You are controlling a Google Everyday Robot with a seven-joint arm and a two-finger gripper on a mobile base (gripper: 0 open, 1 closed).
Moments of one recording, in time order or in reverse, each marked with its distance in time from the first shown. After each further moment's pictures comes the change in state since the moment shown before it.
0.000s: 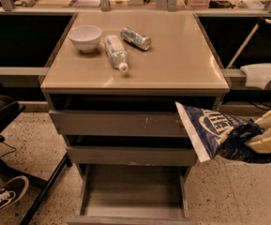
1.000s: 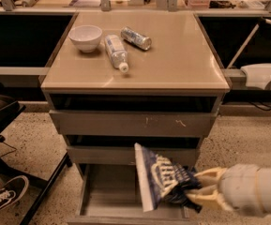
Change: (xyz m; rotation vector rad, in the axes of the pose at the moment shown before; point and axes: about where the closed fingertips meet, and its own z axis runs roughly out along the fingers) arm 0.007 0.089 0.157 -0.033 -0.291 0.033
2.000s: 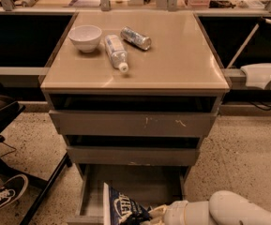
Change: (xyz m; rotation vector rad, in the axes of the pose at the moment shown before) arm 0.094 0.073 0.205 -0.218 -0.011 0.271
